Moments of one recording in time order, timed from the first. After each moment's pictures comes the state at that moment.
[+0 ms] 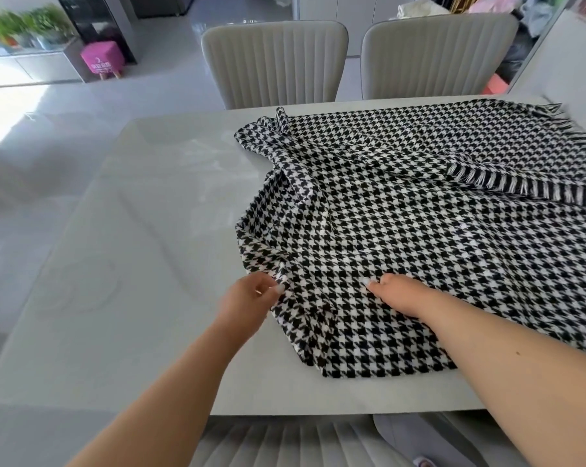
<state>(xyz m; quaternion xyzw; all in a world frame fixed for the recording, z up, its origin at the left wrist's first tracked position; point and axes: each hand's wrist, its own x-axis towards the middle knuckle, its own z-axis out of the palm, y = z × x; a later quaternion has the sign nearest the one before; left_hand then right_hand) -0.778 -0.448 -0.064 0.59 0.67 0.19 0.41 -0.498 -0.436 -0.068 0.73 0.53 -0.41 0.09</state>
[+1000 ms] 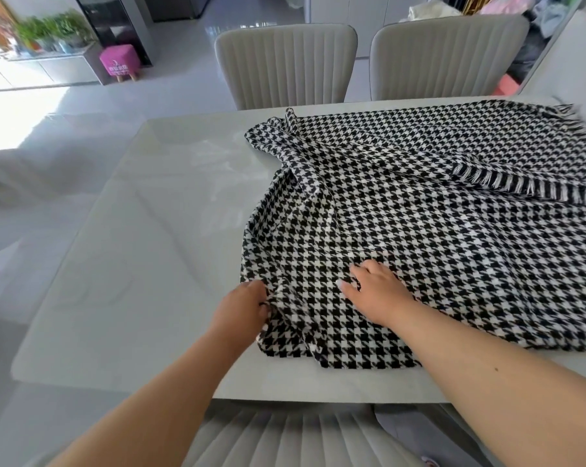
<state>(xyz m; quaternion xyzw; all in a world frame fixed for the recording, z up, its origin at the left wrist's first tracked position) -0.790 -0.469 -0.062 0.73 0.66 0.04 0.19 -0.541 -0.455 -0.068 0.69 0.67 -0.27 0.06</state>
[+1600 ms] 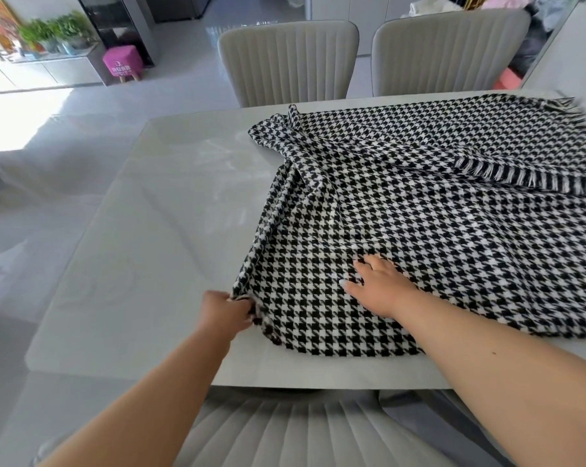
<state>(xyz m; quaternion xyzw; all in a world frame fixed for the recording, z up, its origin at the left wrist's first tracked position) -0.812 -0.487 -0.056 0.28 0.78 0.27 0.48 -0.543 -0.463 -0.059 0.68 0.66 -0.29 0.12</state>
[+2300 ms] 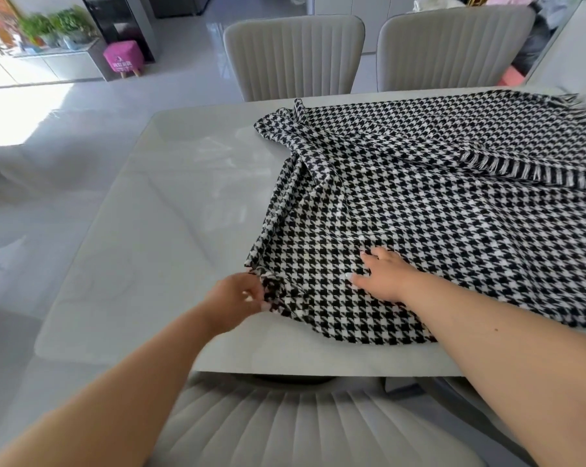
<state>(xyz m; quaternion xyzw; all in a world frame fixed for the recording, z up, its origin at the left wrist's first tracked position) -0.845 -0.479 -0.058 0.68 0.60 0.09 0.40 -0.545 -0.458 -0.059 0.68 0.64 -0.32 0.14</state>
